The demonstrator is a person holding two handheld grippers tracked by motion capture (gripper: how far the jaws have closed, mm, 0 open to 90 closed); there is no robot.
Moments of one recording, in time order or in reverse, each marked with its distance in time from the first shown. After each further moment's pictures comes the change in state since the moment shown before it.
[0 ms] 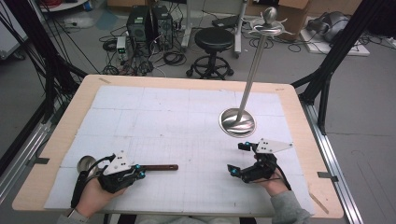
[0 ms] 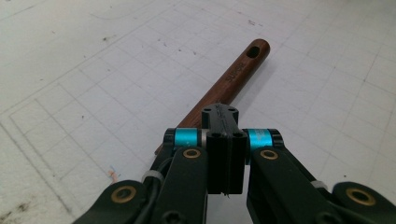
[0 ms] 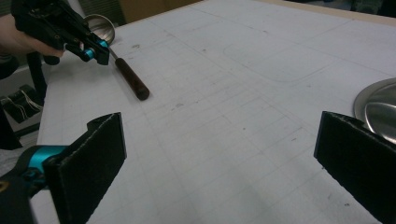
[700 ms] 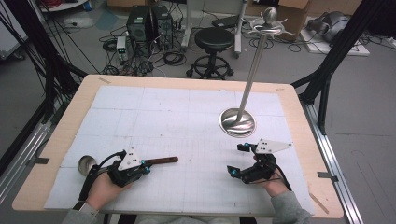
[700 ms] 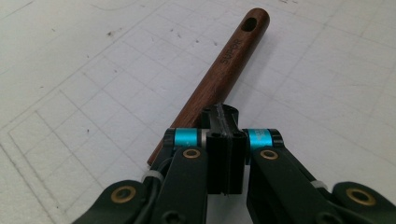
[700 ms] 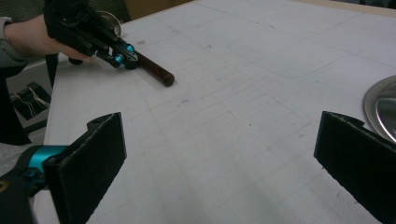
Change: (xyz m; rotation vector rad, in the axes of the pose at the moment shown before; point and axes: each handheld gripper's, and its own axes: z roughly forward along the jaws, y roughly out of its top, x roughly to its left) left arm 0.008 0.004 0.029 0.060 0.065 0.063; right arm 0.000 -0.001 0.001 0.017 0.018 0.006
